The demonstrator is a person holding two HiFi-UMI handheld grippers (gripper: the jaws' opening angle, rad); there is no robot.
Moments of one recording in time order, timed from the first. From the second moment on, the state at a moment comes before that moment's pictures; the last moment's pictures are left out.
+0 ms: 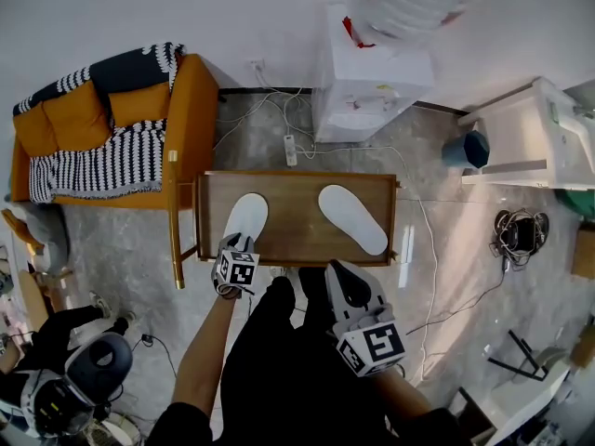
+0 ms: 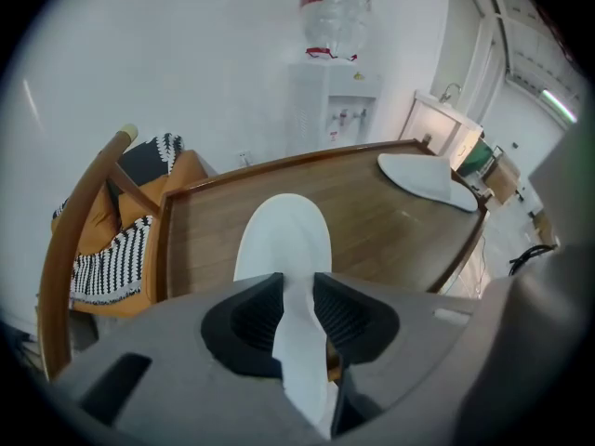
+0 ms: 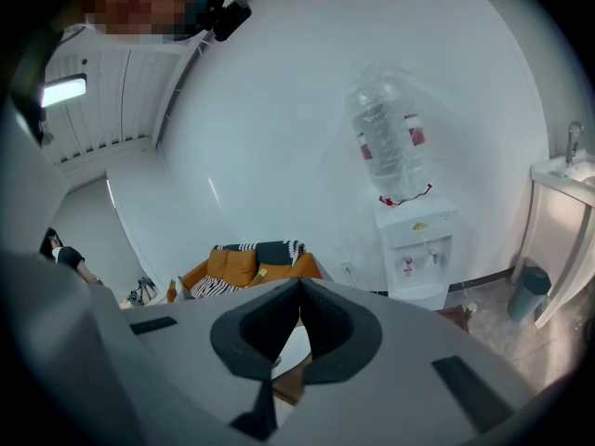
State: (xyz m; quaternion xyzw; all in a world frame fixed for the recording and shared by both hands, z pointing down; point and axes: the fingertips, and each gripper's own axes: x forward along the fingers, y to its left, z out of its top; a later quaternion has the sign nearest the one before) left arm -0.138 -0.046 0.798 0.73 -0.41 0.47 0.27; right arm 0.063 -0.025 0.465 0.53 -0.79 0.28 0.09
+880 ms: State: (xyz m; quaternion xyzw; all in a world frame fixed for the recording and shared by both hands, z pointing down) left arm -0.112 -0.047 0.763 0.71 -0.44 0.40 0.39; right arm 0.067 -0.019 0.467 0.54 -0.79 0.29 0.08
